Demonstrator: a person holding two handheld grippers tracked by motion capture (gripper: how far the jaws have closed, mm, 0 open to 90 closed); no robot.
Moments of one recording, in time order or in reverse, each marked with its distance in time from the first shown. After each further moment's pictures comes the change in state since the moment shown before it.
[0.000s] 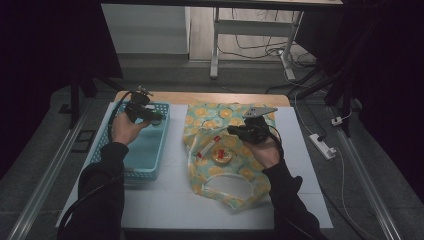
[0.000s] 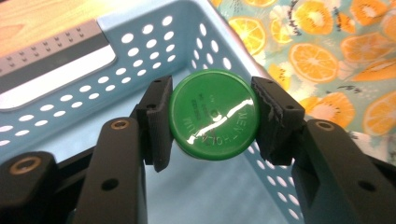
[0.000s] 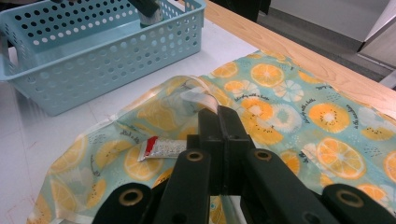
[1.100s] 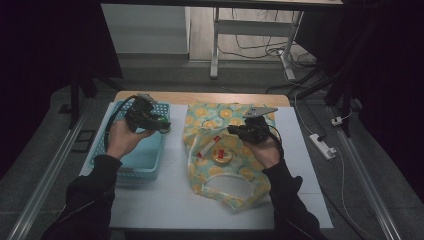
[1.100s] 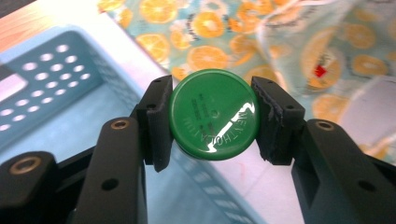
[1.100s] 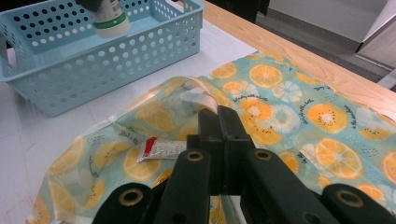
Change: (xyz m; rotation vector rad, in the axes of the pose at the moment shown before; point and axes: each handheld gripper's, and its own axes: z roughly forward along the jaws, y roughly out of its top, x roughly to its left) left arm -0.065 -0.013 -0.044 -0.057 -0.145 0.174; right arm 0.000 0.000 -0.001 -0.002 -0.004 0.000
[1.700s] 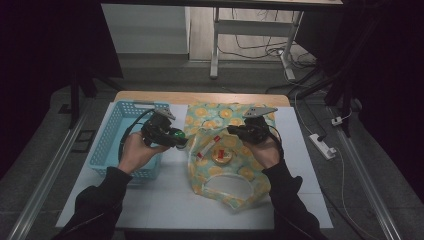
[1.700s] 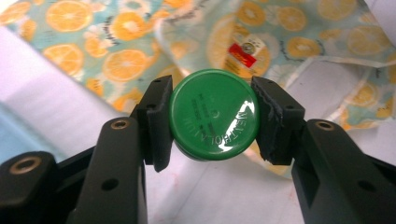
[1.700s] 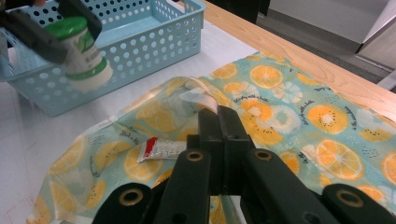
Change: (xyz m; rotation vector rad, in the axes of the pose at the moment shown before) left arm -0.058 0.002 0.025 0.012 -0.113 0.118; right arm 0.001 0.000 0.000 0.001 0.001 -0.002
